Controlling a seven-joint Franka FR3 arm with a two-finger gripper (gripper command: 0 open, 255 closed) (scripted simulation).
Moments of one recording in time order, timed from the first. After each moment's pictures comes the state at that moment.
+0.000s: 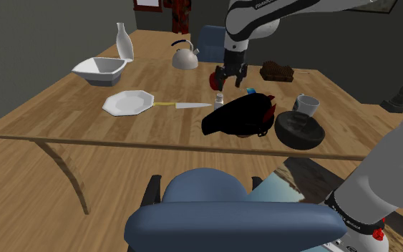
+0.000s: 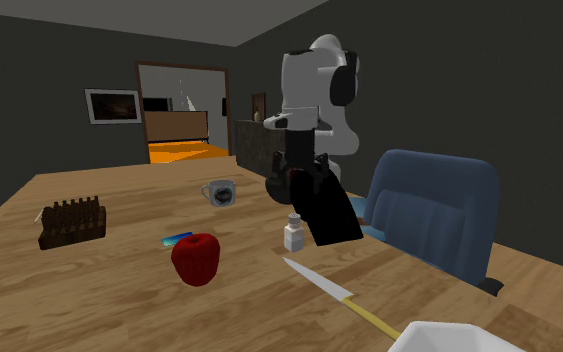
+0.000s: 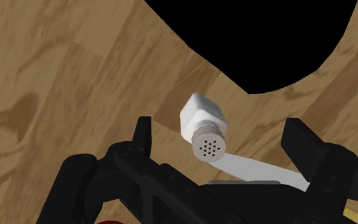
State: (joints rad) arm 0.01 0.06 -0.06 -2.00 0.02 2.03 0.14
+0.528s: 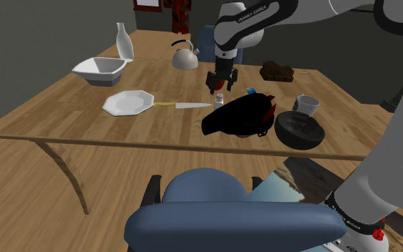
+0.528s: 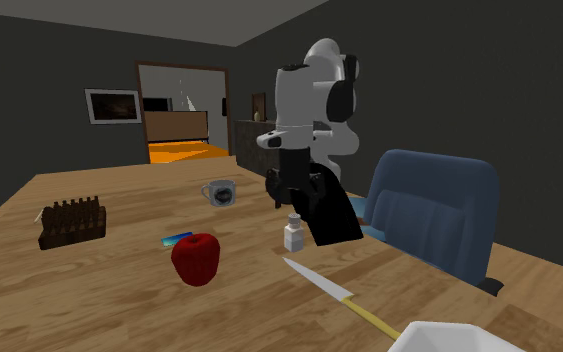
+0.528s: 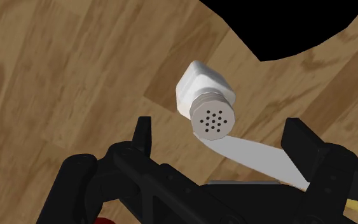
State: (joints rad) arm 0.01 0.22 -0.06 -1.88 0.03 2.08 0.13
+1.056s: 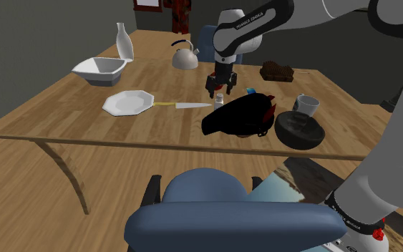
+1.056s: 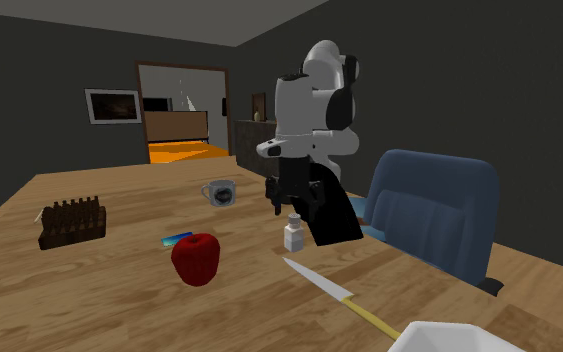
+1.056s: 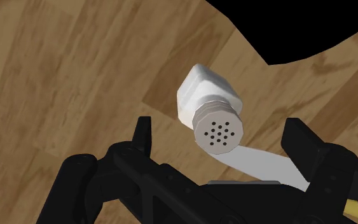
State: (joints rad) arm 0.01 0.24 -0.06 -1.90 0.03 2.13 0.13
